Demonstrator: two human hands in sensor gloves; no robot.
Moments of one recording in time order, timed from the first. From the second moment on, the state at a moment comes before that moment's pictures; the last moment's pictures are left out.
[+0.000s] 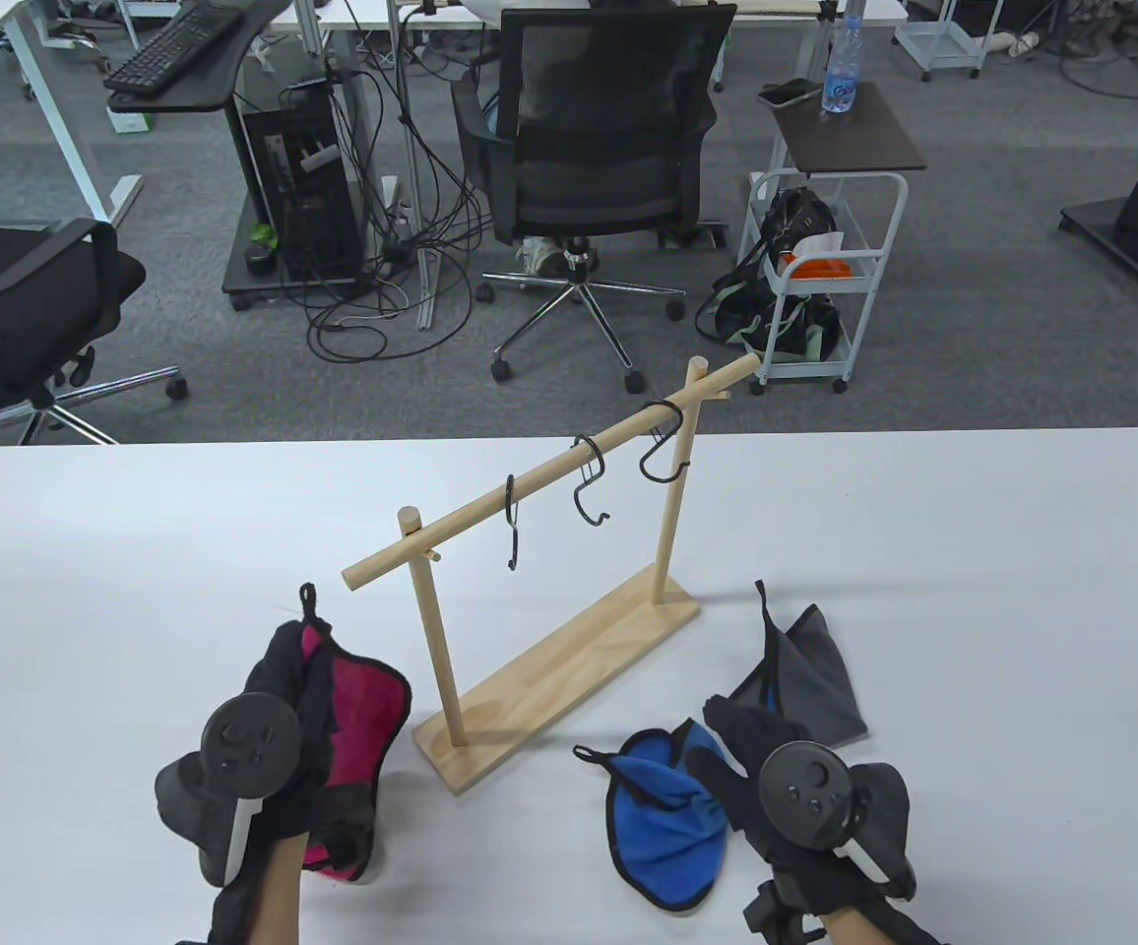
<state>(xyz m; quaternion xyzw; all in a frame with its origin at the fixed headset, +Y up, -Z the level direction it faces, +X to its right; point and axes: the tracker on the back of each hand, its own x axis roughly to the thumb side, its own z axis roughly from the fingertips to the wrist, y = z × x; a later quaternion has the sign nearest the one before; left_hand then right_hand) -0.275 -0.660 -0.307 0.18 0.18 0.22 0.94 0.154 -0.674 -0.286 0.08 -0.07 0.97 0.22</state>
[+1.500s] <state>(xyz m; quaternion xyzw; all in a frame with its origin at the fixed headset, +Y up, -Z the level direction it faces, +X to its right) -0.277 -0.723 -0.333 -0.13 0.16 0.12 0.97 0.143 -0.679 -0.283 0.11 -0.05 0.97 0.22</state>
